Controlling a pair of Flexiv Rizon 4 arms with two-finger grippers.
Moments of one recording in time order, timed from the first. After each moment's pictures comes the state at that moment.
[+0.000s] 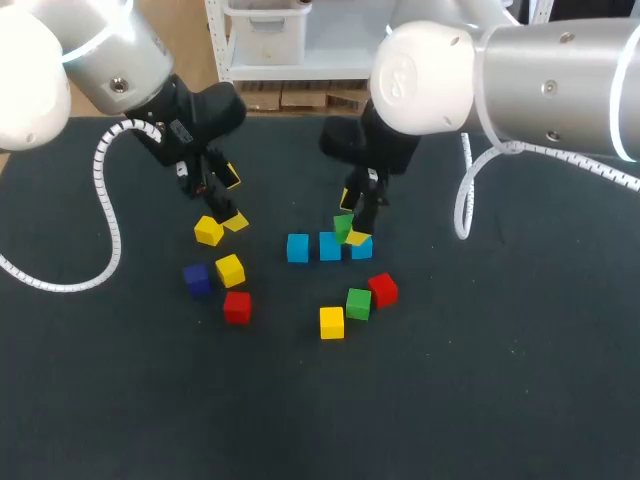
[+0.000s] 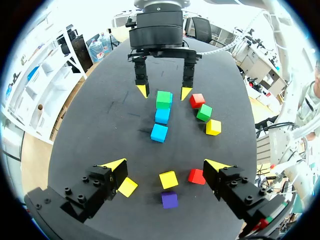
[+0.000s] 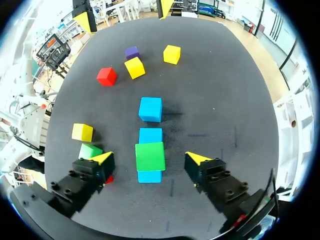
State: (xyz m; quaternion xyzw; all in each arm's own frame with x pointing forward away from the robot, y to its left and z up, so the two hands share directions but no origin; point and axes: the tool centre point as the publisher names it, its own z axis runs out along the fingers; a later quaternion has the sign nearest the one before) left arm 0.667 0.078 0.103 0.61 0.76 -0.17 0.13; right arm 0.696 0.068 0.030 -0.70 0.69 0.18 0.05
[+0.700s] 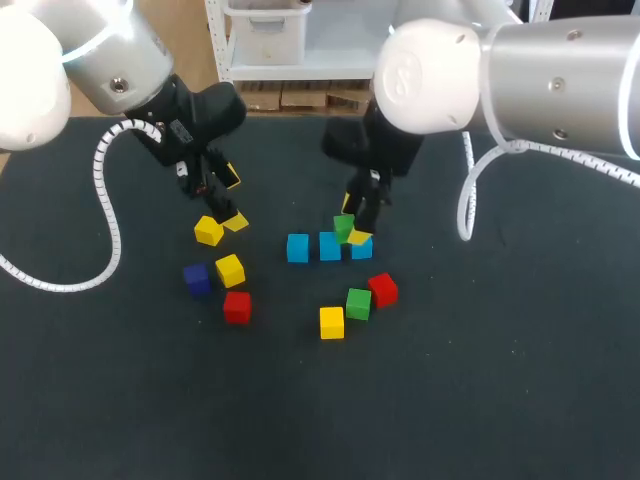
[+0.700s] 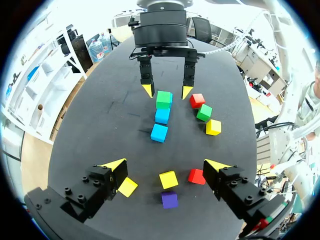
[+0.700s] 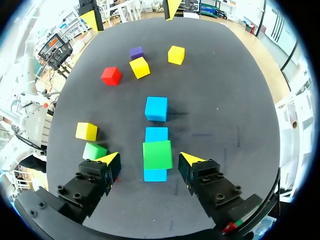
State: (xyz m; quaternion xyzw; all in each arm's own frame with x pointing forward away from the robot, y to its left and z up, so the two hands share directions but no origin) left arm 0.667 0.078 0.103 0.61 0.76 -0.17 0.13; right arm 0.688 0.066 0.032 -0.70 0.68 0.19 0.05
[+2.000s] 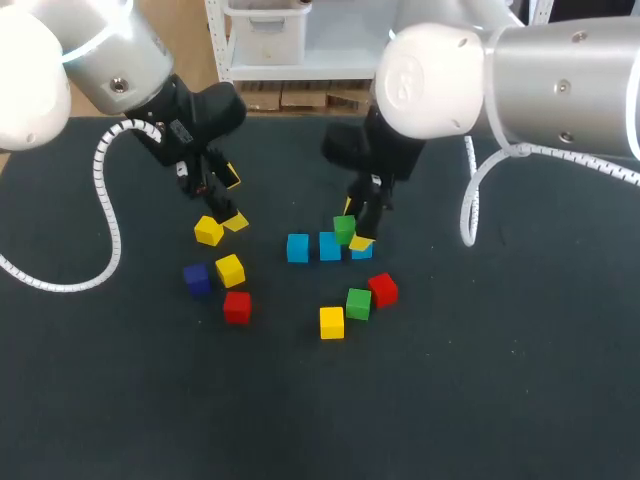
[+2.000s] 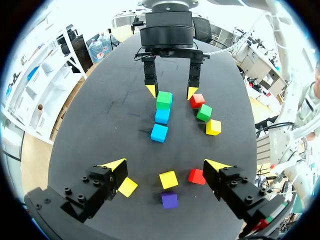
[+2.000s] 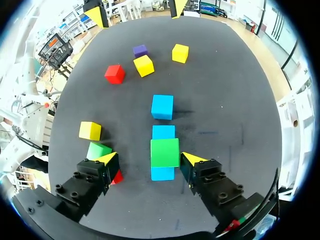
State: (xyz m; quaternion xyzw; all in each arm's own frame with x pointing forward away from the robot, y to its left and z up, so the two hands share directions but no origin) left arm 0.667 0.078 0.103 0.61 0.76 -0.17 0.13; right arm 0.679 0.063 0.031 -0.70 0.69 0.19 0.04
